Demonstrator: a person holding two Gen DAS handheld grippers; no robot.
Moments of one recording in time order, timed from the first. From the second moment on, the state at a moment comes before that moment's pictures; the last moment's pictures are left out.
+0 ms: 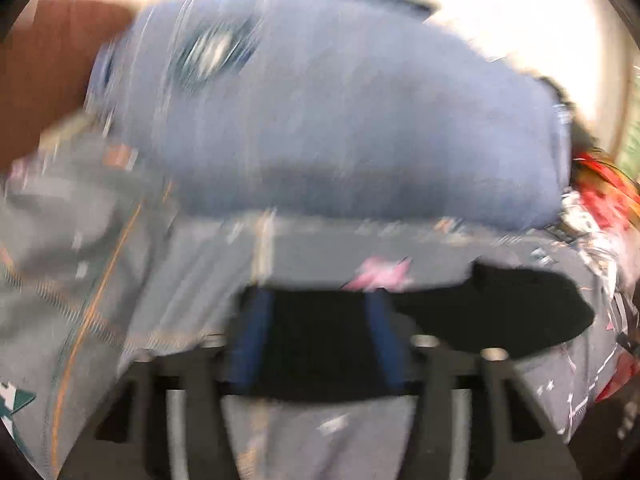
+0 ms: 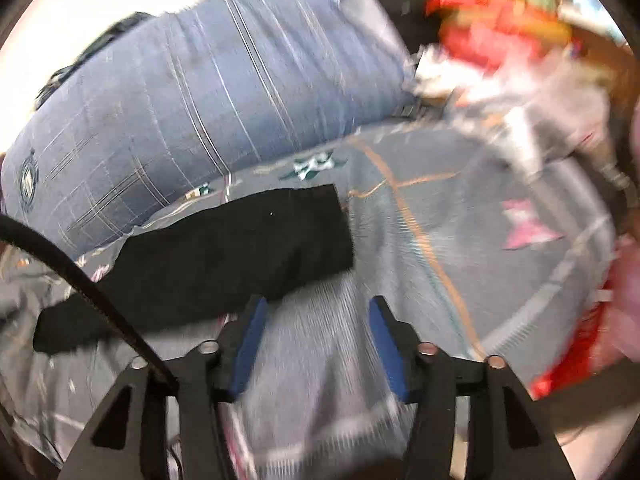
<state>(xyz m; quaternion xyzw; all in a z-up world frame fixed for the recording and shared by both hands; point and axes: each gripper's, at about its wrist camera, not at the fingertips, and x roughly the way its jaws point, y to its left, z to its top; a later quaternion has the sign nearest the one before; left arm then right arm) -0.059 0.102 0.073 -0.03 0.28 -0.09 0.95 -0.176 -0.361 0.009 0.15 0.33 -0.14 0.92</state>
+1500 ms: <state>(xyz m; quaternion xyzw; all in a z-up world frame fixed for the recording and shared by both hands) -0.060 0.070 0.011 -0.05 0.27 -0.09 0.96 -0.174 -0.327 -0.016 0.23 0.40 -0.16 0.87</state>
